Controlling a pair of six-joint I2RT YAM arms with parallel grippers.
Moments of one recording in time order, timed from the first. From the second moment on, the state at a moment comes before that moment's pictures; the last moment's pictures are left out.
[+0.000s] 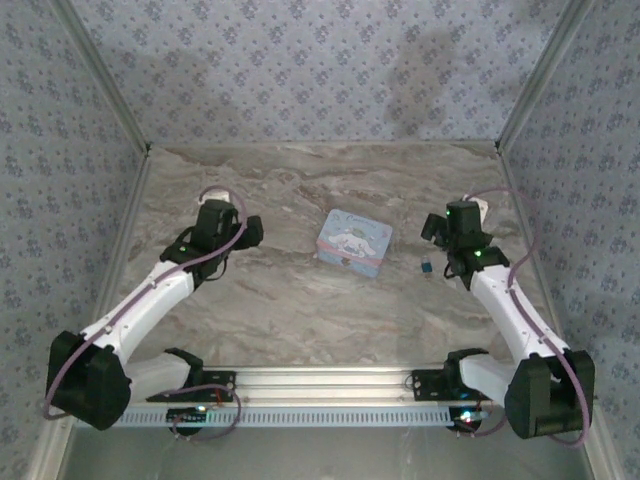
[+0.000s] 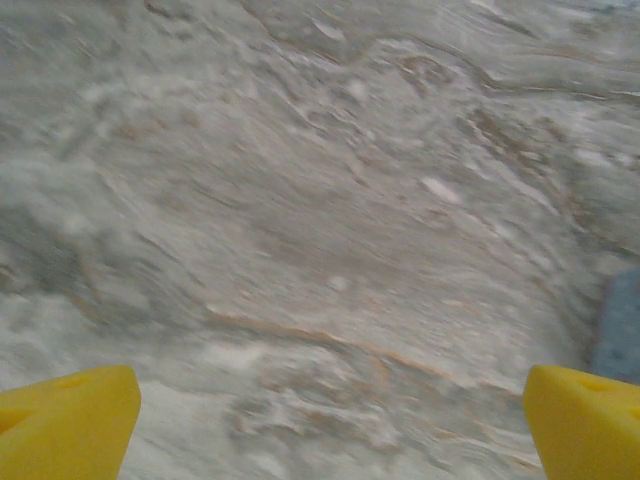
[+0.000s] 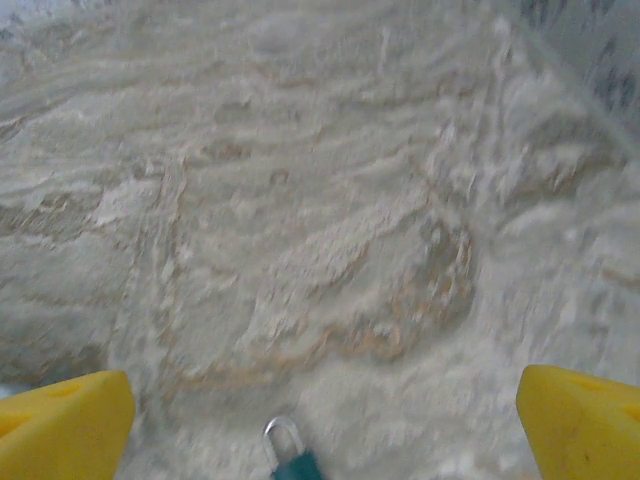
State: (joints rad) left arm -0.40 1.15 0.82 -0.36 -0.28 -0.42; right arm 0.15 1.09 0.73 -0.35 0.36 0.37
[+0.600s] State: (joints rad) left arm -0.03 1.38 0.43 0.36 -0.30 -0.11; right arm 0.16 1.39 0.39 0.49 0.53 0.04
